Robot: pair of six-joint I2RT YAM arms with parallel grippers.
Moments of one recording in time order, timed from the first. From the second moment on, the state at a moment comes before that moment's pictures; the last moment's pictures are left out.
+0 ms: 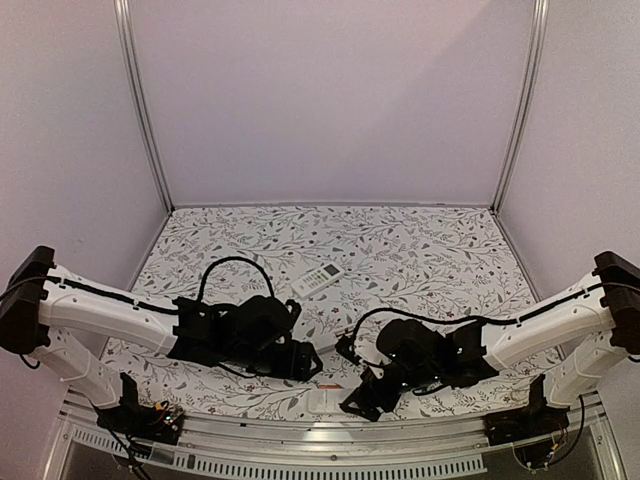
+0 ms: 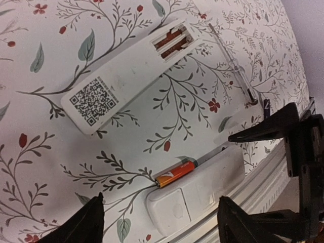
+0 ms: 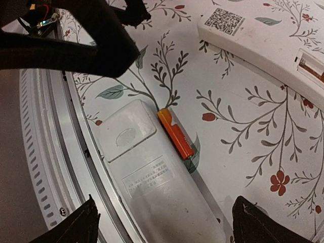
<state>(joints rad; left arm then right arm) -1.24 1.47 0.78 -0.22 -0.10 -0.99 1.28 1.51 0.66 0.02 -0.08 0.36</state>
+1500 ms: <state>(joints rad) -1.20 1.63 0.77 -0.12 0.07 -0.89 1.35 1.68 0.73 0.03 0.06 0.23</state>
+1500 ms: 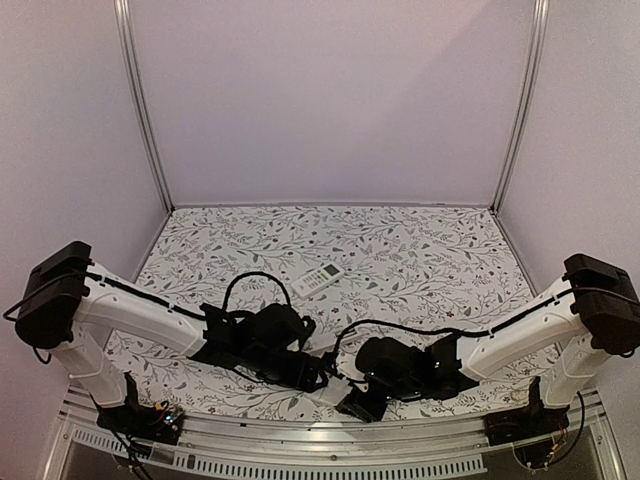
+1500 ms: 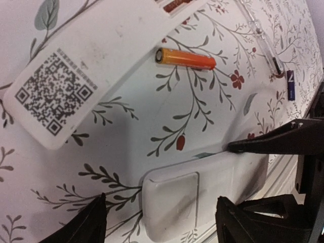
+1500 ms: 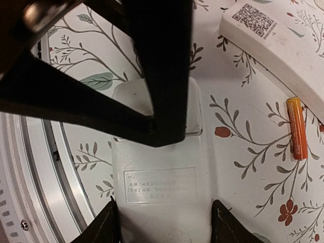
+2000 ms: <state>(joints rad) -1.22 1.70 0.87 -0.20 0.03 -0.83 1.35 1.68 0.73 0.05 0.06 0.23</state>
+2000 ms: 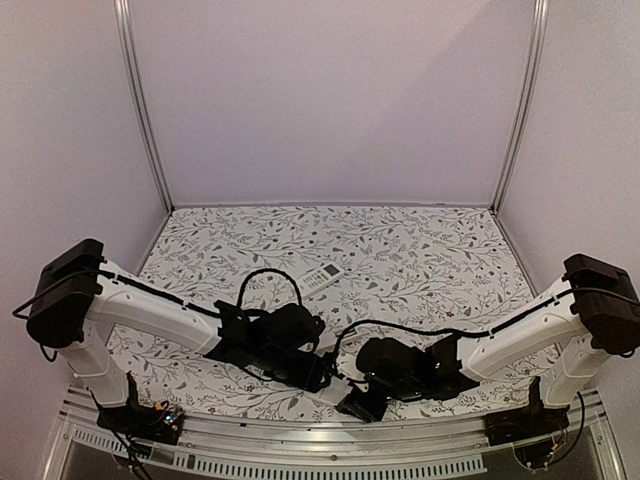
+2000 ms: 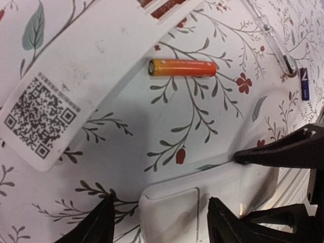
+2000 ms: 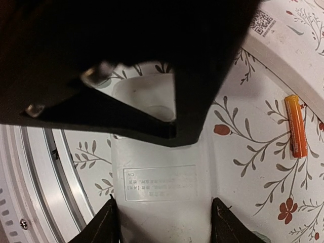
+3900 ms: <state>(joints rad) -1.18 1.57 0.83 -0.23 0.08 -0.86 1.37 1.54 0.62 0.17 0.15 0.19</state>
